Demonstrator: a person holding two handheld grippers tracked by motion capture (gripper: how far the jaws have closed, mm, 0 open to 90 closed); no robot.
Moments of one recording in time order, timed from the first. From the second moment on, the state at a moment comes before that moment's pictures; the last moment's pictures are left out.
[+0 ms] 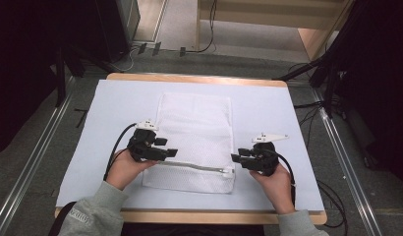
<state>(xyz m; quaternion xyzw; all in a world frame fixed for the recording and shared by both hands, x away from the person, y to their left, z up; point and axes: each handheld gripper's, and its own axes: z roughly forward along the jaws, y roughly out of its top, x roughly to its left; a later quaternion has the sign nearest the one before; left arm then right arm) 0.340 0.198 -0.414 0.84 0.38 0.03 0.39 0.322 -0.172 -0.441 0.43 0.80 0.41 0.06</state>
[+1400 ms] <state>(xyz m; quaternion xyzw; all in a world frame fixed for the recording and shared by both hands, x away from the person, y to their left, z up) 0.349 0.156 -0.426 0.86 0.34 0.01 0.37 0.312 -0.152 -0.470 0.45 0.81 0.37 -0.02</state>
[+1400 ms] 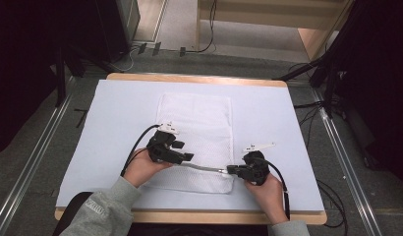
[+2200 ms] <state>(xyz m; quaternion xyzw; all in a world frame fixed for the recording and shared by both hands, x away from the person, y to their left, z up) 0.348 0.153 -0.428 0.87 0.33 0.01 0.37 0.305 -0.136 -0.468 0.42 0.83 0.38 -0.03</state>
